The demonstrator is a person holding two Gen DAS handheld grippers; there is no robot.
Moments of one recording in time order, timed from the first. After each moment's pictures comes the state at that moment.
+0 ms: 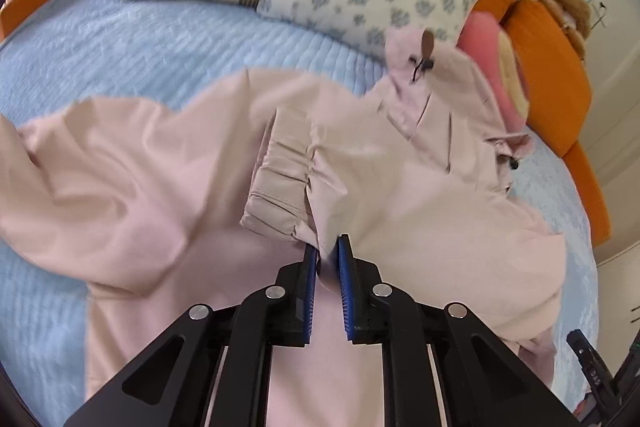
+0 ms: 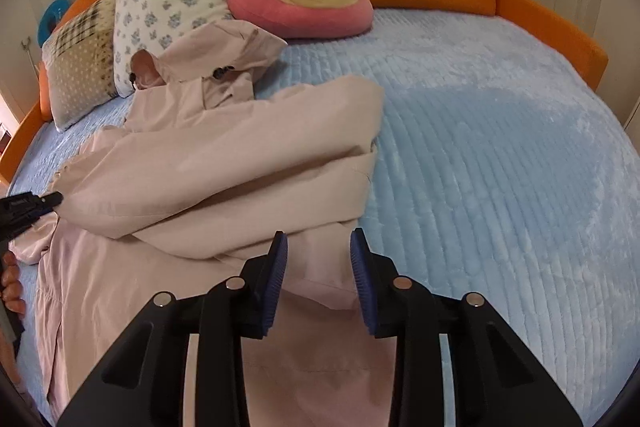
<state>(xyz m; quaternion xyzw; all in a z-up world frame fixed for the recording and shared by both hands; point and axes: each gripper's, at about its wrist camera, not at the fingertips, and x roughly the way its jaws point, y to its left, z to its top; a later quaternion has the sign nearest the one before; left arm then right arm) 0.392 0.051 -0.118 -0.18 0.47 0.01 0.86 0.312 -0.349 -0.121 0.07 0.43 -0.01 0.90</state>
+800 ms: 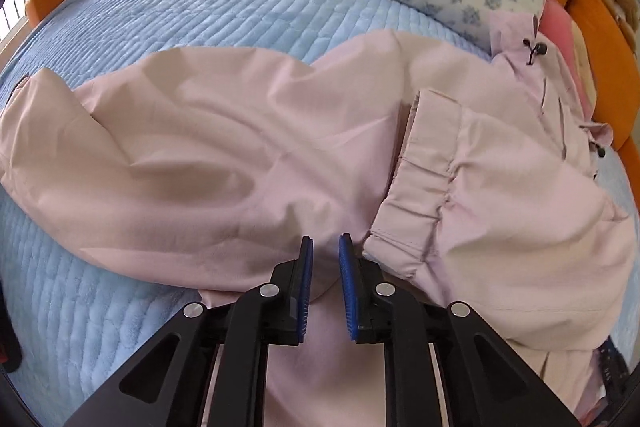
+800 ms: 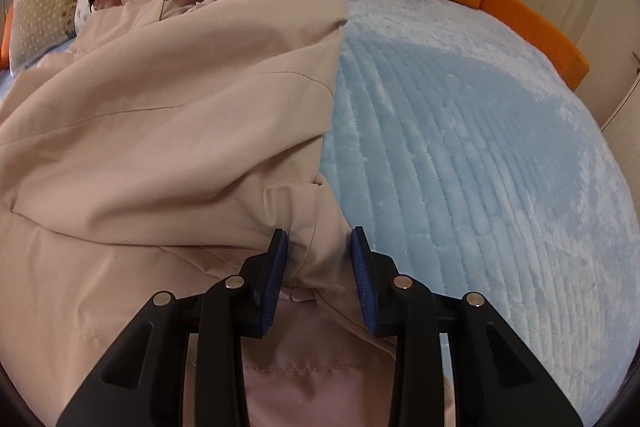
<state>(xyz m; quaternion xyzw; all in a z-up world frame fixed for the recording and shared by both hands) 0.382 0.126 -0.177 -0.15 0.52 0.10 0.84 0.316 -0.334 -0.197 -0.02 0.47 -0.09 0.88</state>
